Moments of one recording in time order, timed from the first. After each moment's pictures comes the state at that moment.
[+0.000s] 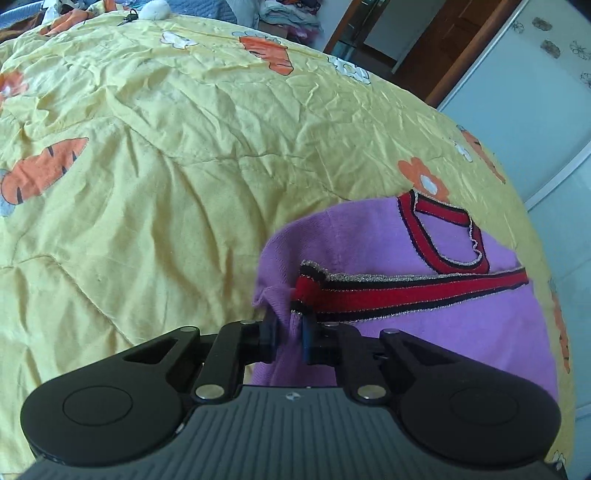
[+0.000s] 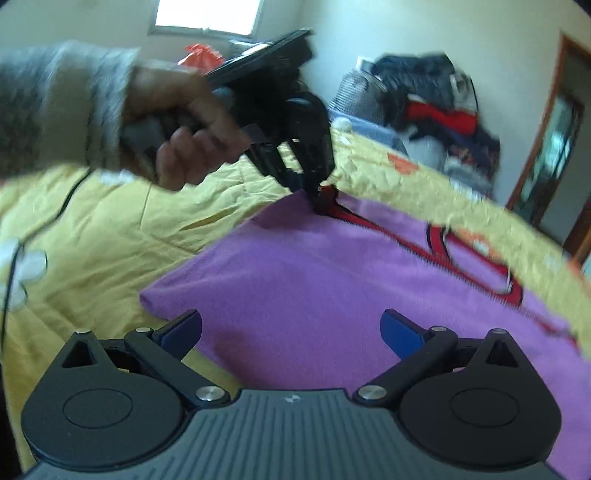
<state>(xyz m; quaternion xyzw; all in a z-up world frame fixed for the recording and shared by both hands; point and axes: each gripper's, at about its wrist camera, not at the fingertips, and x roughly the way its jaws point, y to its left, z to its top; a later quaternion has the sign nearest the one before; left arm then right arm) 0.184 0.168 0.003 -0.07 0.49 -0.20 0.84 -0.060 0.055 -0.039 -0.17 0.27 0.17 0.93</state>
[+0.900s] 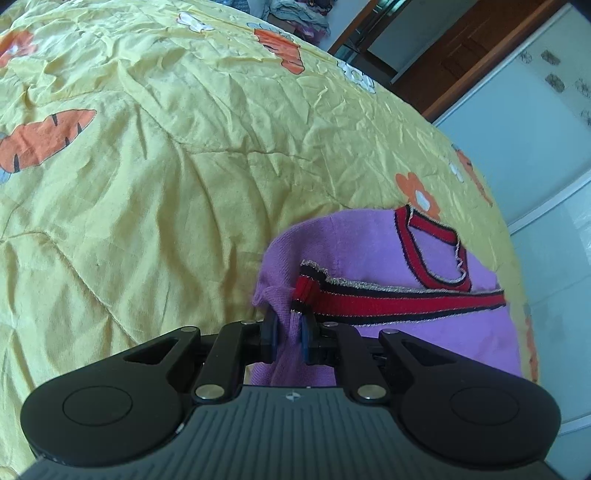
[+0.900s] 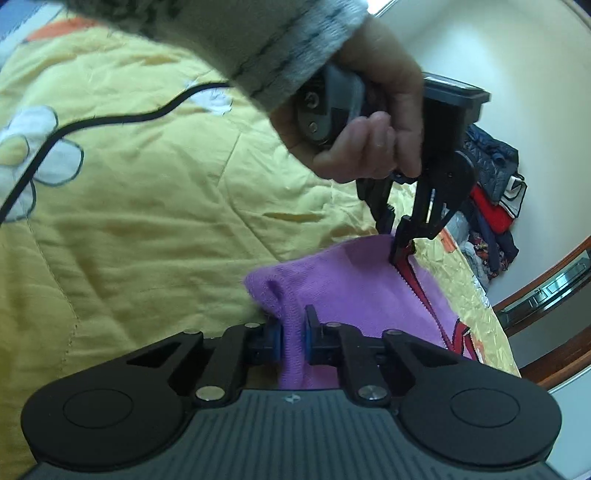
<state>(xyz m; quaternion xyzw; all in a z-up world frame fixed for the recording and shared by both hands) 0.192 0.188 -0.003 -0.15 0.50 -0.21 0.82 -0.060 0.139 -0.059 -0.38 0.23 0.20 0.87</state>
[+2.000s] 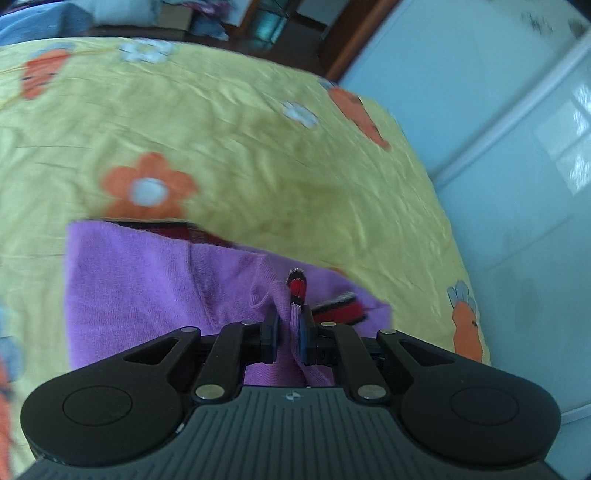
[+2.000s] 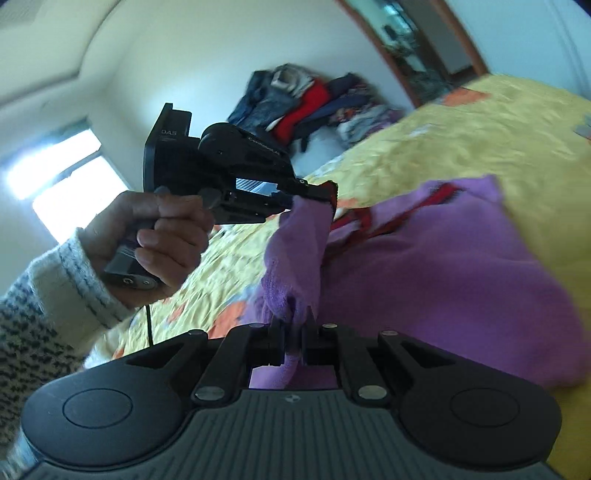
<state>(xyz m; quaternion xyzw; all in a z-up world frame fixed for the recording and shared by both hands) 0.182 -0.150 0.049 -0.05 0.52 -0.29 0.80 -0.104 -0.235 -0.031 0.35 0.22 0.09 0.91</state>
